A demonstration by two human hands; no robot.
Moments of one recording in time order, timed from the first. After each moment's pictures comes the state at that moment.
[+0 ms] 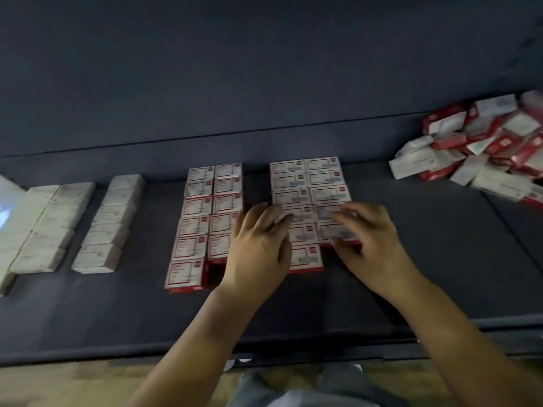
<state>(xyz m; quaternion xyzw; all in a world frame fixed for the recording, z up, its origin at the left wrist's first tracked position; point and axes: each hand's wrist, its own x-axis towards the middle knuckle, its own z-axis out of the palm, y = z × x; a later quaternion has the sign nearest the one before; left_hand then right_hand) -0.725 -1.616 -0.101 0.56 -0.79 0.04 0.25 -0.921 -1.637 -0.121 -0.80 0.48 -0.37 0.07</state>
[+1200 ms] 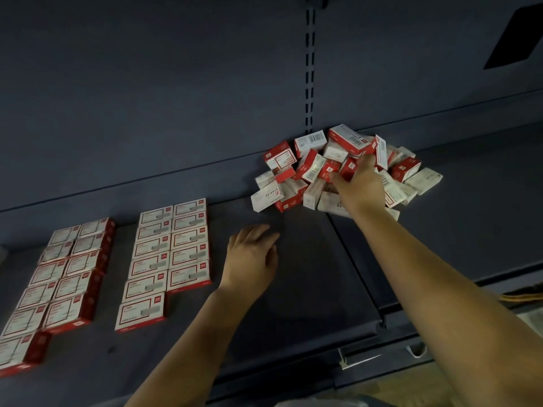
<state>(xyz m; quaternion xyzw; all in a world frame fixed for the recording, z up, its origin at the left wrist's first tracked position) -0.940 -1.678 -0.134 0.53 -0.82 -0.01 0.23 -1.154 -1.749 -0.087 -0.48 0.73 -0.43 0.21</state>
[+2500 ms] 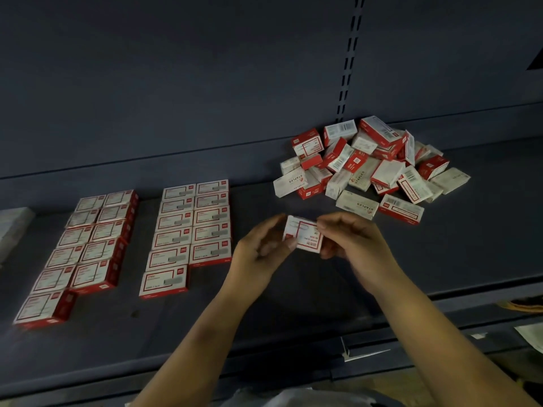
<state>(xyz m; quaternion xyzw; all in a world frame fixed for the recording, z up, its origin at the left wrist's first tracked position) -0.923 -1.629 -0.104 0.45 -0.63 -0.44 0.45 -1.095 -1.636 -0.087 -0.49 0.48 -0.49 0.54</state>
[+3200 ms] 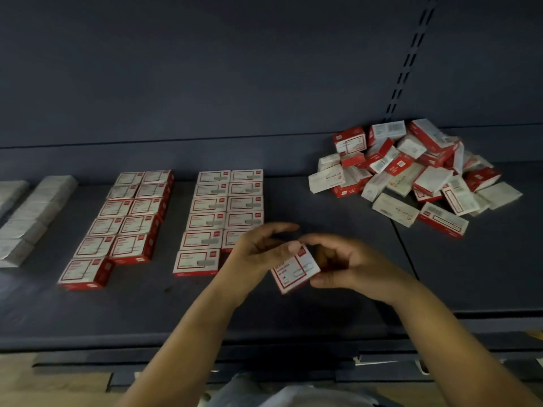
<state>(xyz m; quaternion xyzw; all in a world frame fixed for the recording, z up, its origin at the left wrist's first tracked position) -0.870 -1.618 -0.101 0.44 -0.55 -0.56 0.44 -1.063 -1.631 -0.078 -0.68 0.38 -0.22 0.59</state>
